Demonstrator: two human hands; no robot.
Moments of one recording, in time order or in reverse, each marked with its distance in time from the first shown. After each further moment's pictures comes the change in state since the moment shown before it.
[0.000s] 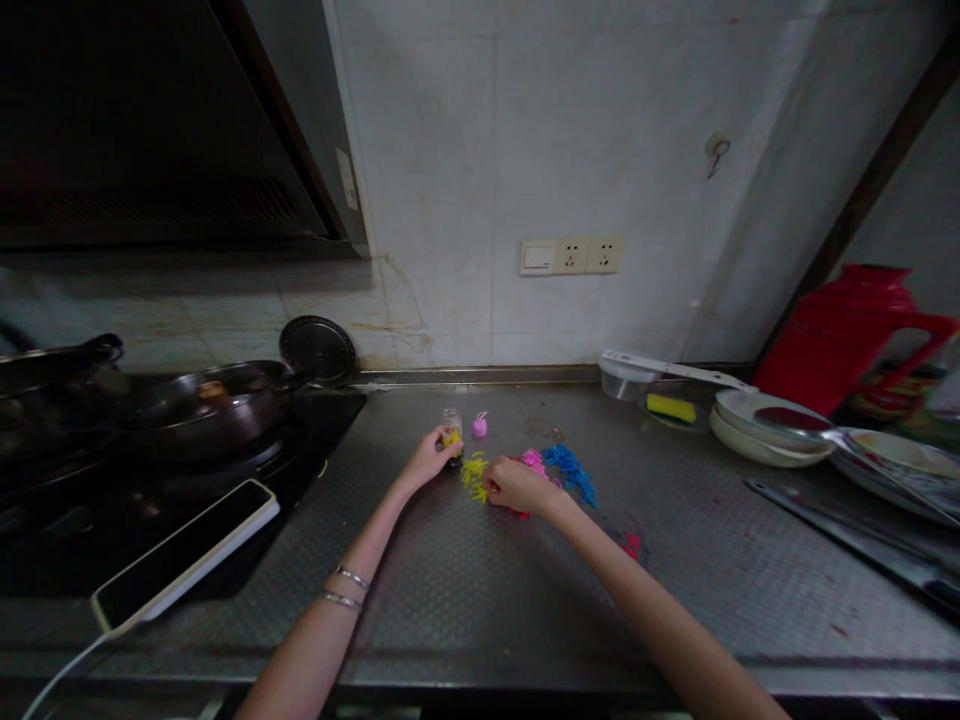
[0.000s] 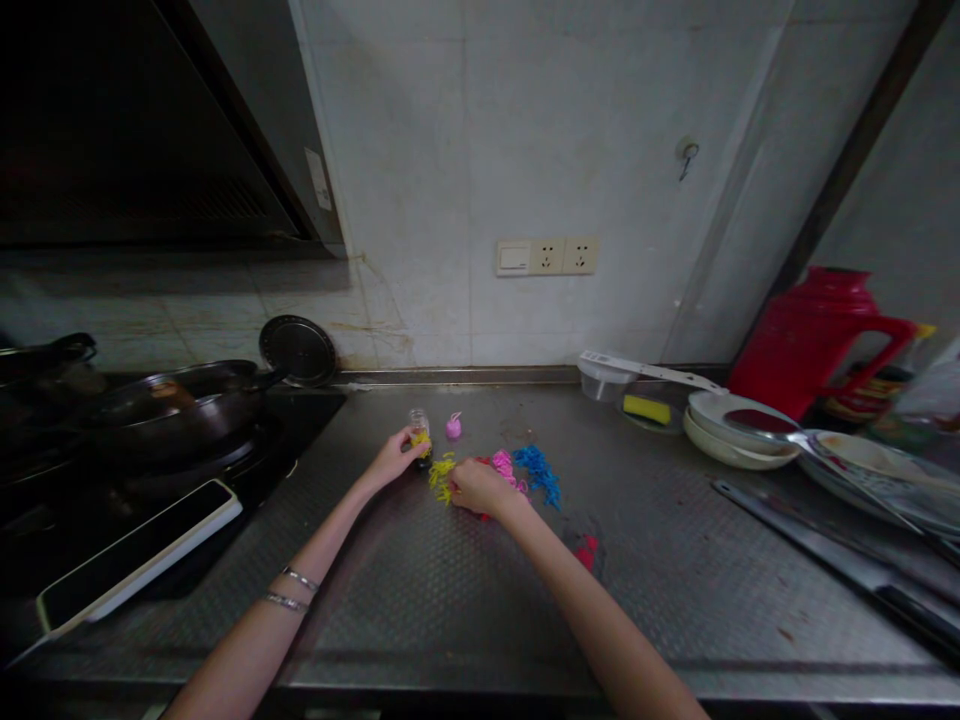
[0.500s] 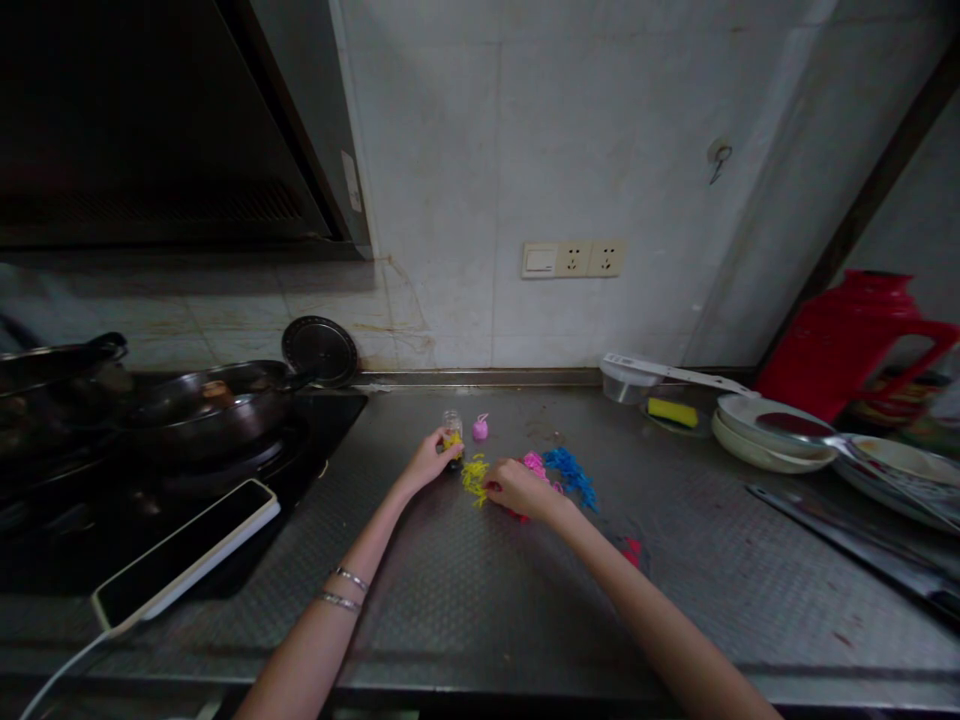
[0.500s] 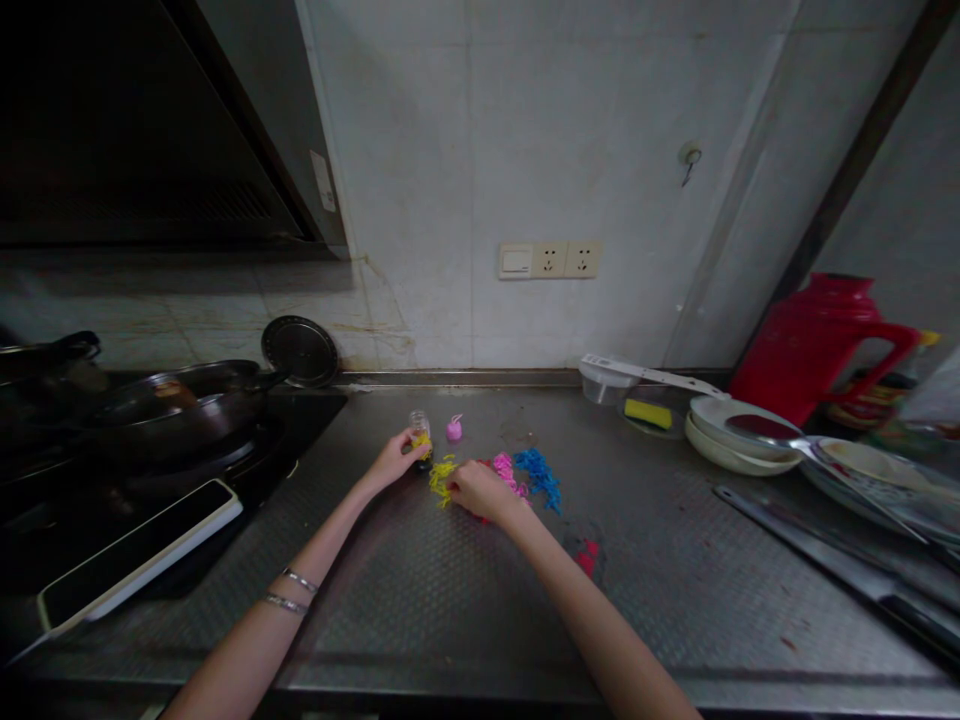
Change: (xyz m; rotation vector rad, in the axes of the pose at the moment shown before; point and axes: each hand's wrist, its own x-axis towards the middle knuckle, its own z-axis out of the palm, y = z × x) left_hand 0.000 0.002 0.000 0.005 0.005 -0.018; right_hand -0.005 -0.002 -0.004 0.080 0.091 -0.055
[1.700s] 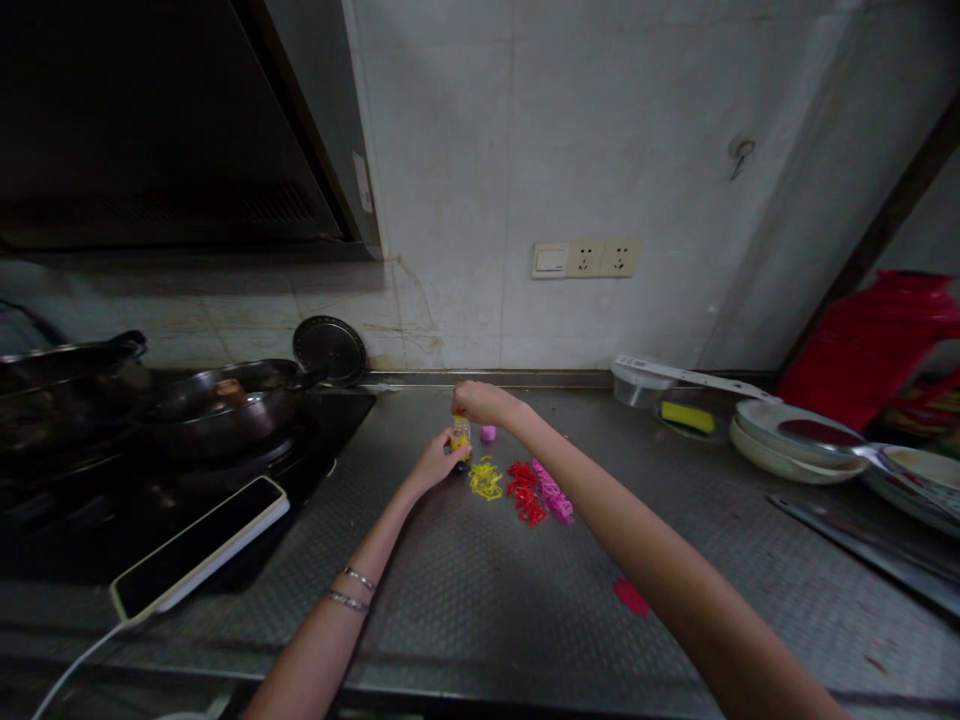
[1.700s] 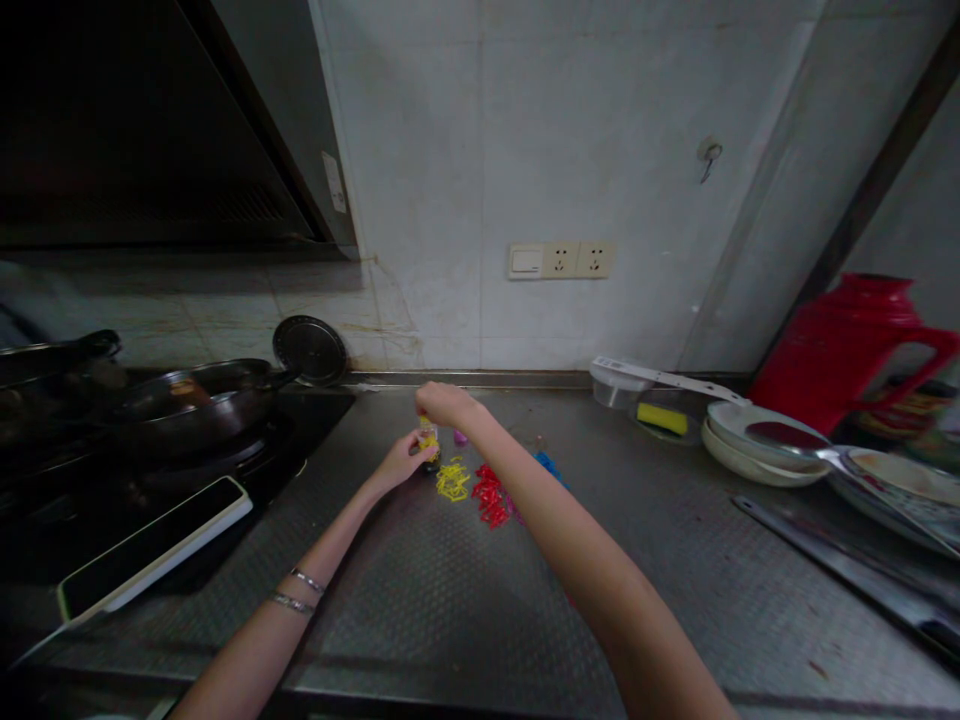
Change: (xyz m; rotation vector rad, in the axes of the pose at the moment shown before) left_hand -0.001 0.006 -0.001 0.016 -0.010 0.010; right_hand 0.105 -0.017 -0.100 -0.294 0.025 -0.168
